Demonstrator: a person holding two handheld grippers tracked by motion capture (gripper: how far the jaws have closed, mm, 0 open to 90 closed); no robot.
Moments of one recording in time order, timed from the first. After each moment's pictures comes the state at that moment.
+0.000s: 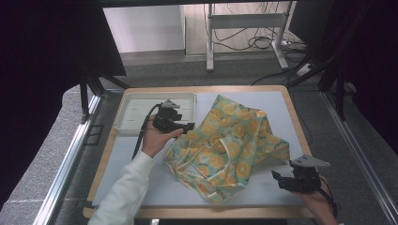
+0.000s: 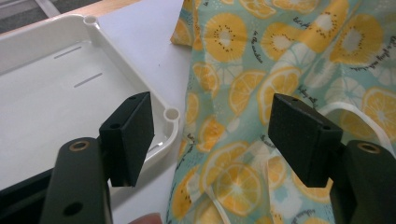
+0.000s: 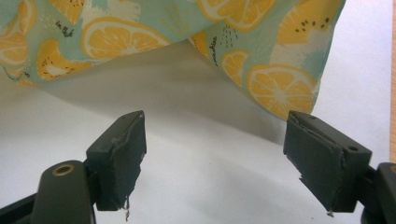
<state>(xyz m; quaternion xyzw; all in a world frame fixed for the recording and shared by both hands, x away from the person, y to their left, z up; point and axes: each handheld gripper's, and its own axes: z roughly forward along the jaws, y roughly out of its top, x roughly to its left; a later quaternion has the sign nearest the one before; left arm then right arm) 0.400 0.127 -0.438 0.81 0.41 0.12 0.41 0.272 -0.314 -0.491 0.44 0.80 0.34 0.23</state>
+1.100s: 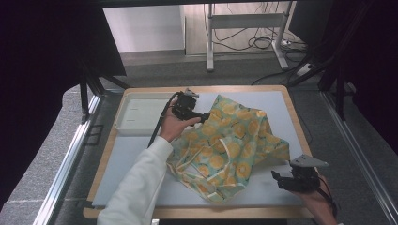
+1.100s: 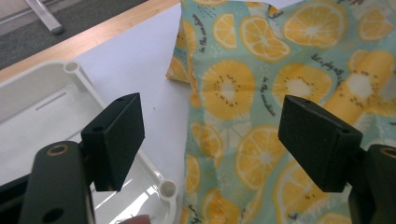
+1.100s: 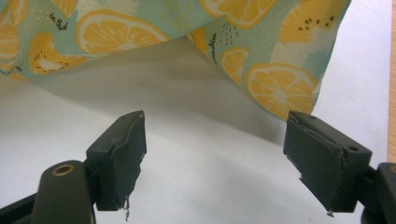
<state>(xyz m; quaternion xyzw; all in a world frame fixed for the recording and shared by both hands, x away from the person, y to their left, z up) 0.453 0.078 -0.433 0.82 0.39 0.14 0.39 0.273 -0.312 -0.493 0.44 0.80 0.33 0.23</state>
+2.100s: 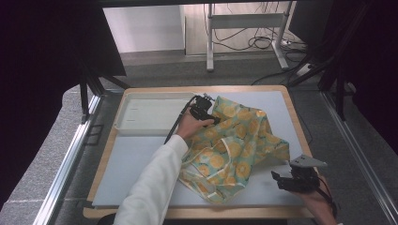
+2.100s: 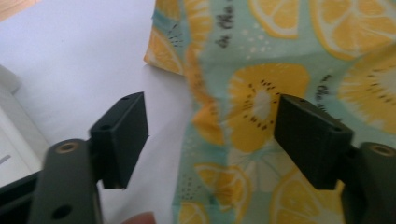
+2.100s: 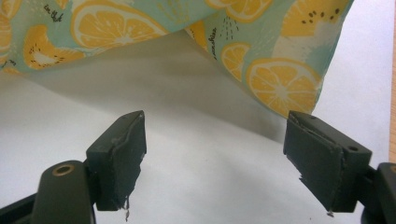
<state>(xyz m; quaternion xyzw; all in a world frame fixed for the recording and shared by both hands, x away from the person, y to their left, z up) 0.506 0.028 -0.500 0.85 0.40 0.11 0.33 0.273 -0.312 -0.495 0.44 0.81 0.33 0.23</state>
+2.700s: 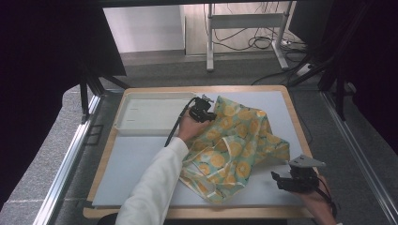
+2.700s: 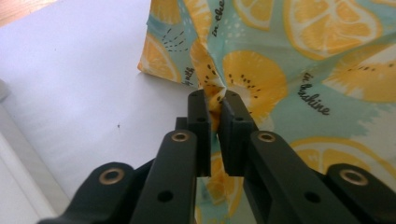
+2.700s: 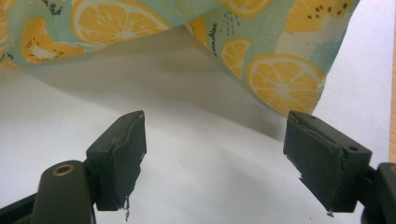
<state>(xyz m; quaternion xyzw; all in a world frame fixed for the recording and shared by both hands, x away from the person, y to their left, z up) 0.500 0.034 -0.501 0.84 0.38 0.11 0.37 0.274 -0.312 -0.498 0.43 0.81 0.32 0.23</state>
